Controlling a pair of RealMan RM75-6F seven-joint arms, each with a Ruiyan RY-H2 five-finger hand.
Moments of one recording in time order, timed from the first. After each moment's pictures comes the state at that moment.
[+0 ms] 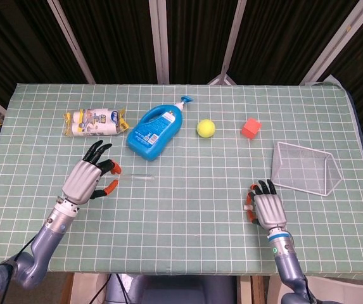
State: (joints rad) left arm -0.56 -1.50 -0.11 -1.41 1.58 1.34 -0.01; right arm 0.36 -1.59 0.13 -1.54 -1.15 1.18 -0.52
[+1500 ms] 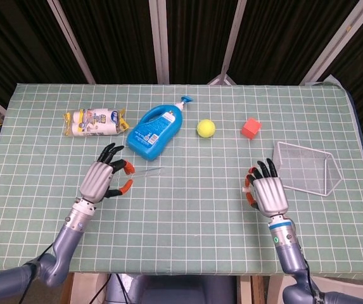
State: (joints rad) left arm -0.59 -1.68 -0.18 -1.36 1.47 1.29 -0.09; right arm 0.43 -1.52 0.20 -1.60 -1.27 1.27 -0.53
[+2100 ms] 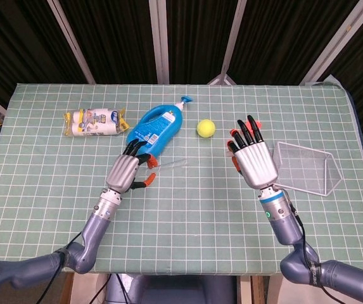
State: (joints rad) left arm -0.72 -1.82 -0.28 -1.25 1.36 1.15 0.00; right arm 0.62 -1.47 0.31 -1.52 -1.48 1.28 -0.57
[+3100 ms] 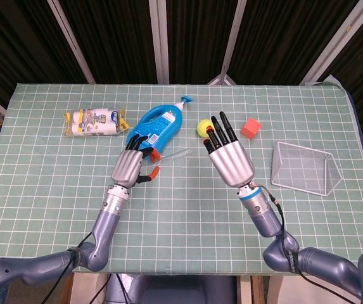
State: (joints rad) left arm -0.76 -1.88 -0.36 -1.30 1.19 1.16 0.17; right arm 0.73 -1.61 0.30 -1.35 -1.57 1.34 -0.72
